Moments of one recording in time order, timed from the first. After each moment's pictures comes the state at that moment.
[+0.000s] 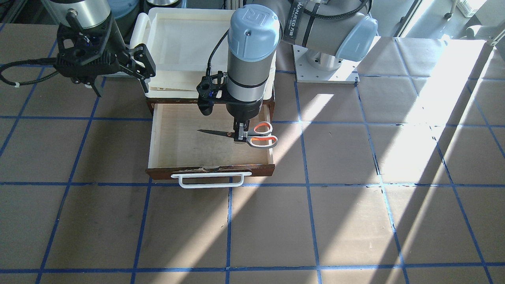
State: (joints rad) left arm -1.96 -1.85 -1.55 -1.31 1.53 1.24; right arm 1.60 -1.61 1.58 -1.59 -1.57 -0.08
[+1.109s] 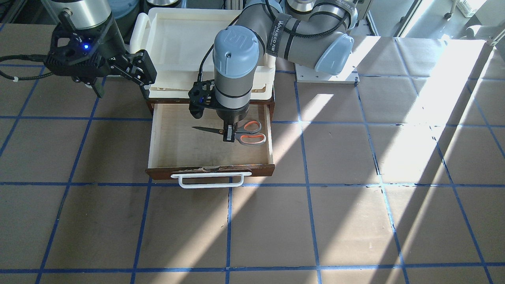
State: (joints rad) left arm -1.99 -1.88 -1.60 -1.29 1.50 1.23; right arm 1.61 -1.61 1.58 -1.63 -1.55 0.07
